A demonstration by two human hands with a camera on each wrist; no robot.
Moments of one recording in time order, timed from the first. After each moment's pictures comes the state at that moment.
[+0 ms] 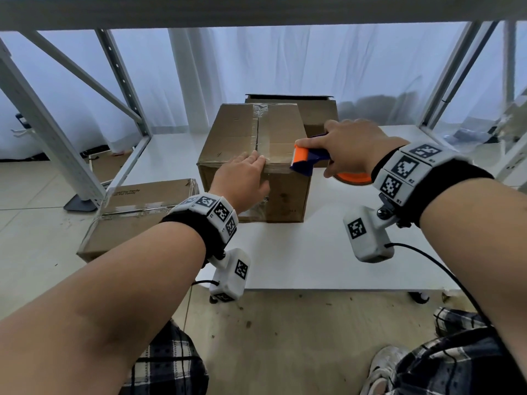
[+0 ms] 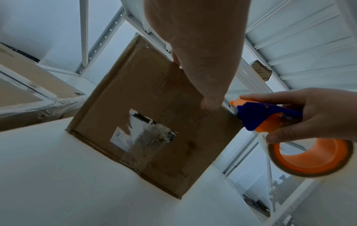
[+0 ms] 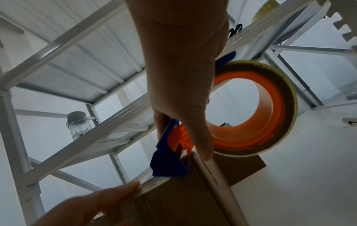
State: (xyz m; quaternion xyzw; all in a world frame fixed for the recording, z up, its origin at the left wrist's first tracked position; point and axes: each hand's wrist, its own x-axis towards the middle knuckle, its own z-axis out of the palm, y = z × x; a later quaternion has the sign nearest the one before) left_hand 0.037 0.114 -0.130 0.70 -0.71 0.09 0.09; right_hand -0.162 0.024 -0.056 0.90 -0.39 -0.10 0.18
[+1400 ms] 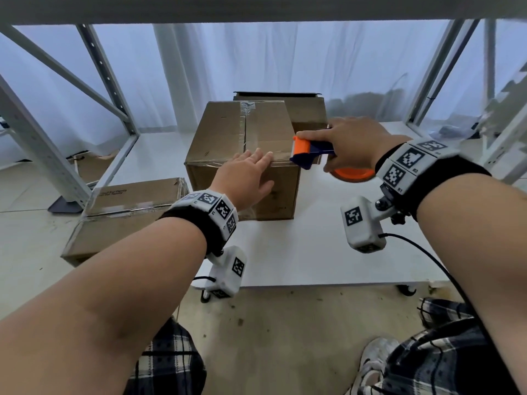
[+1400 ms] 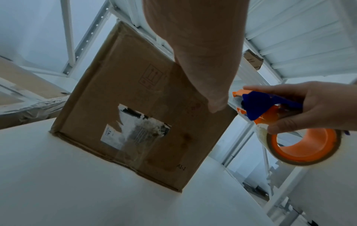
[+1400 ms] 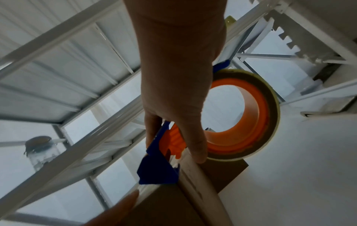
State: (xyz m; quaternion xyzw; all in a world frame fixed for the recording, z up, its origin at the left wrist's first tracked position) left_hand 0.023 0.103 -0.135 0.66 -0.74 0.10 0.07; right_hand -0.186 0.016 -0.057 0.90 -0.41 -0.07 0.15
